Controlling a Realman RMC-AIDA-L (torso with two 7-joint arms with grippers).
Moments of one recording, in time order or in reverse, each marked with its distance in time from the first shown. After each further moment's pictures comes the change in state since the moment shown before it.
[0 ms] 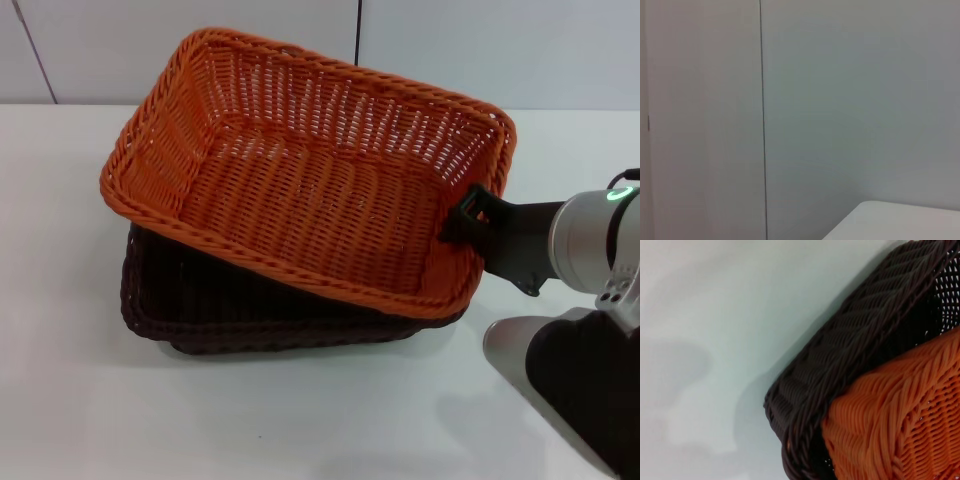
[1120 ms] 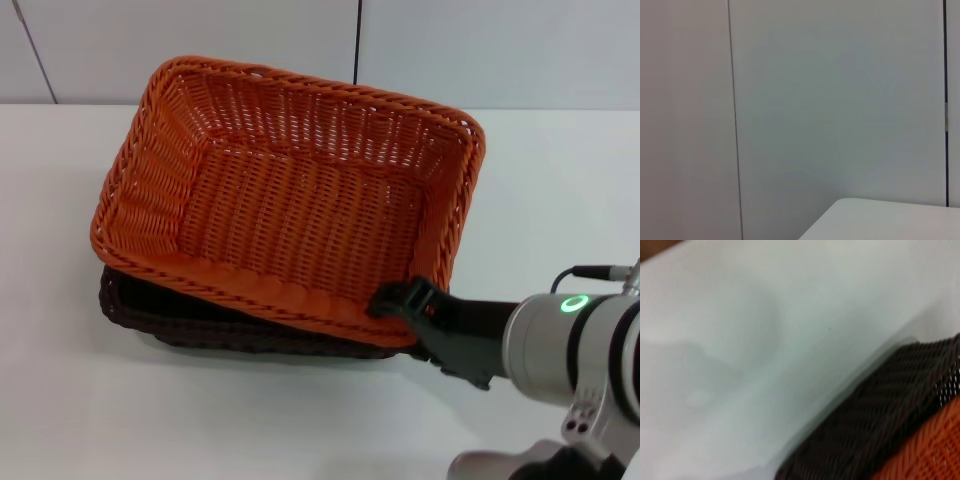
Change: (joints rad) left arm -0.078 0.007 -0.008 0.038 0.006 -0.062 0.009; right arm -0.143 0.004 -0.207 -0.067 0.001 0.065 0.024
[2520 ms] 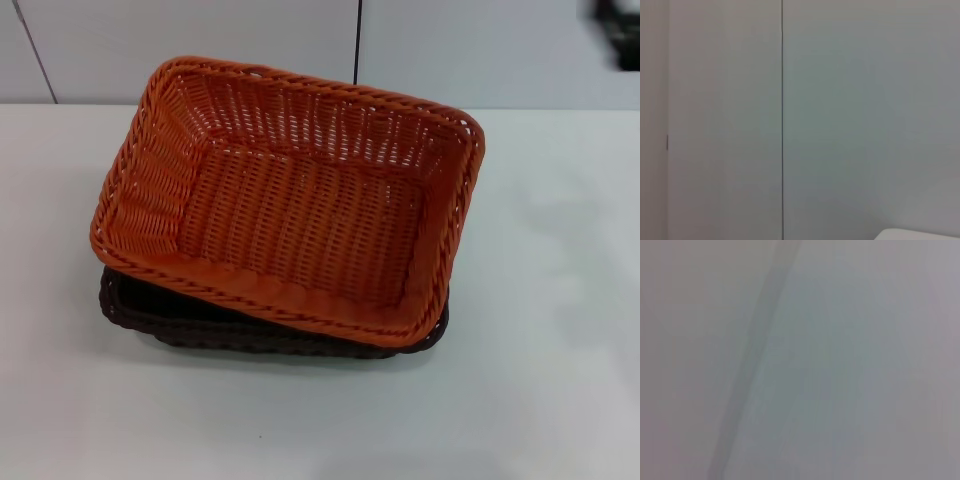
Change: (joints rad) left arm 0.059 0.003 -0.004 0.047 0.000 0.140 -0.107; right arm -0.249 -0.004 0.246 0.428 0.352 1.523 1.256
